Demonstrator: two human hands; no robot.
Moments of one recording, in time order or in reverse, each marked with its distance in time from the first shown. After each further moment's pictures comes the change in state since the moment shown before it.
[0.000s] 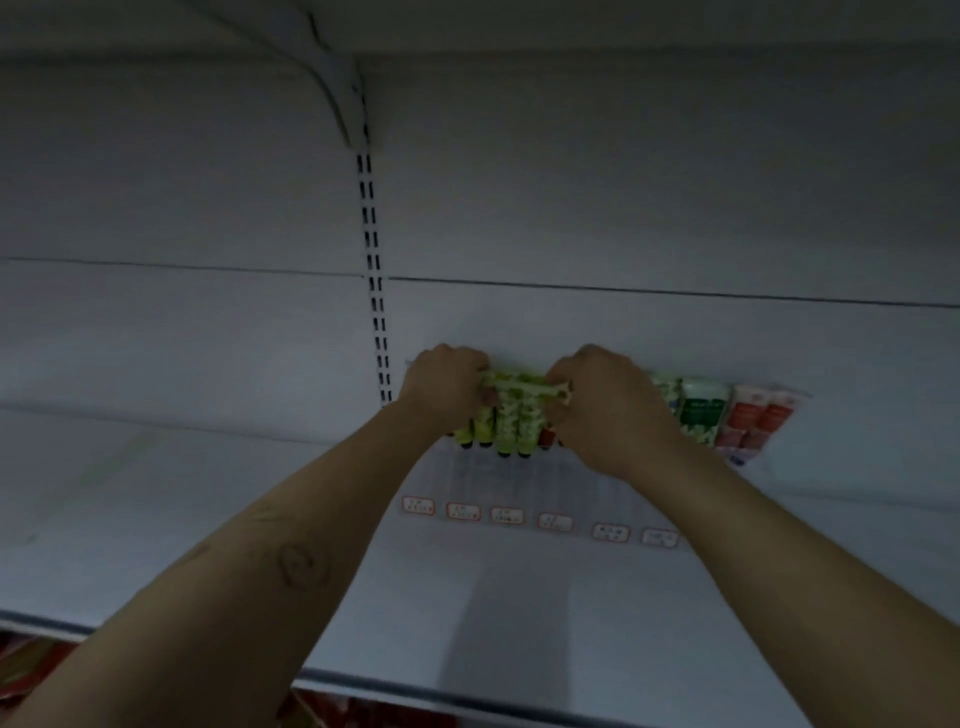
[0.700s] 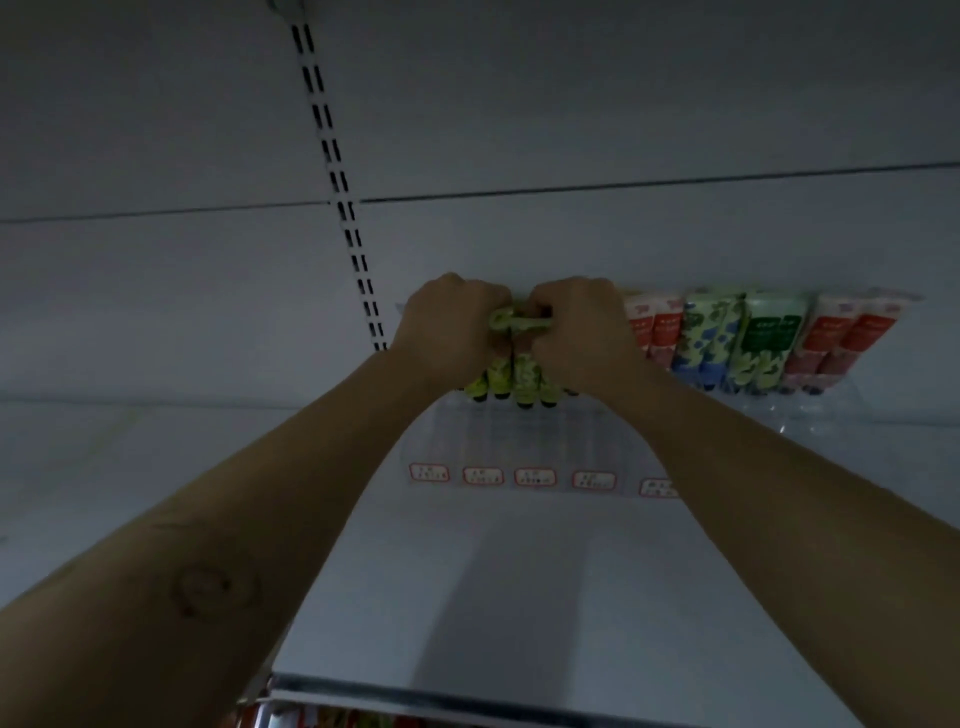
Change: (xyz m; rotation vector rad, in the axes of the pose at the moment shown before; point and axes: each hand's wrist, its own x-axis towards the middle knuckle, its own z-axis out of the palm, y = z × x) left_hand 0.017 -0.019 0.023 -0.008 0.180 0.282; right_hand 0.062 0.009 0.076 0.247 0.143 0.015
